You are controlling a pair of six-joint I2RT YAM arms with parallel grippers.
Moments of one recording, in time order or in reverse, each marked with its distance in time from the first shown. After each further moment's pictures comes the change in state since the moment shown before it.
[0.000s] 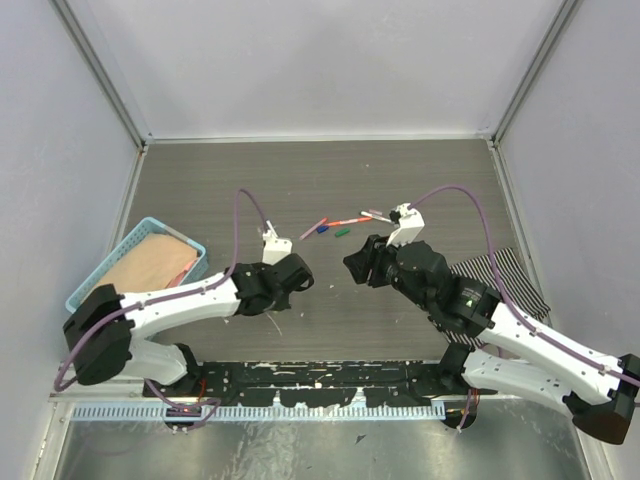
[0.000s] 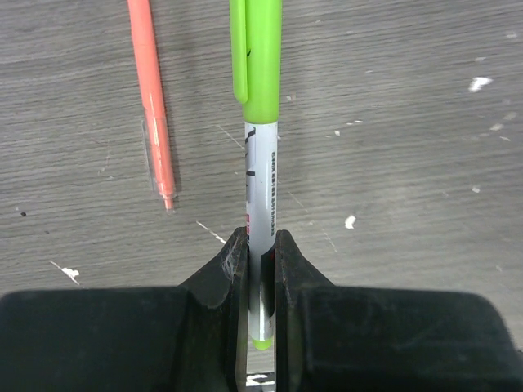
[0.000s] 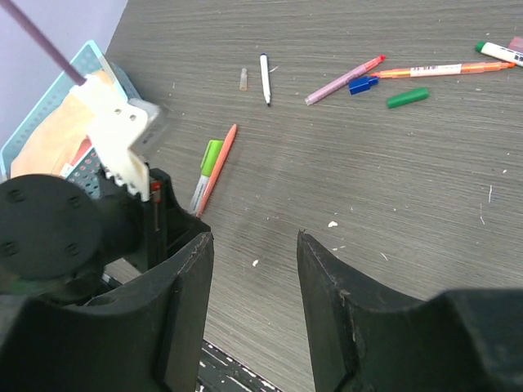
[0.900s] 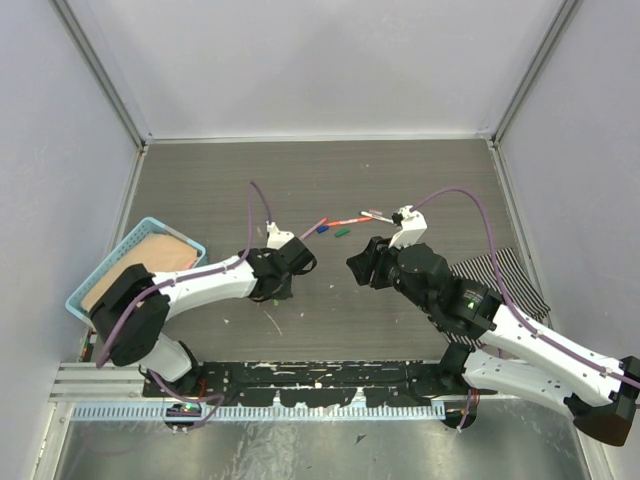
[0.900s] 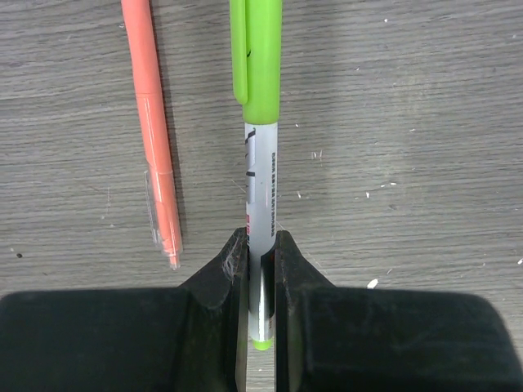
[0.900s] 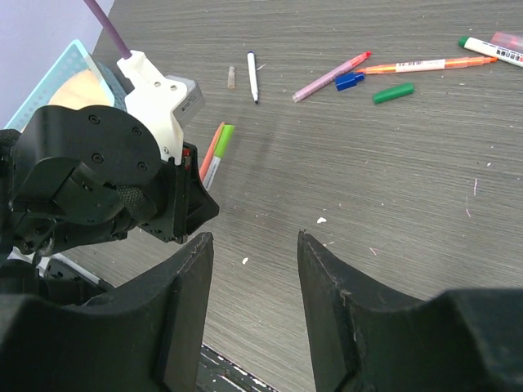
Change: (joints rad) left arm 0.134 0.208 0.060 0.046 0.075 0.067; right arm 0.000 -0.023 -0.020 -0.017 0.021 0.000
